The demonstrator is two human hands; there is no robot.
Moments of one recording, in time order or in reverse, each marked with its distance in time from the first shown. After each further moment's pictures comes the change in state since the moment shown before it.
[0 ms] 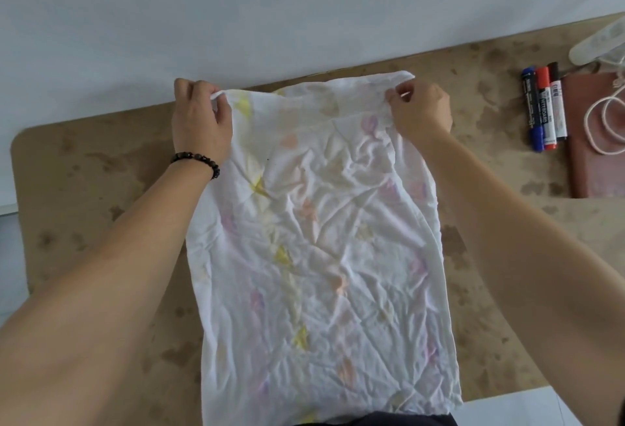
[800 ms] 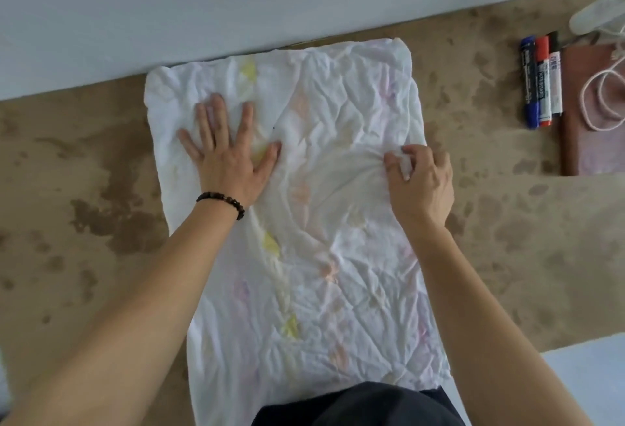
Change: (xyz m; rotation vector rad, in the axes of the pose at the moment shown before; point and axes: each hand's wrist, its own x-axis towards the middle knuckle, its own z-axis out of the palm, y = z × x) left_hand -0.085 0.009 0.053 0.370 -0.371 0.059; right_hand -0.114 0.079 0.030 -0.071 0.102 0.064
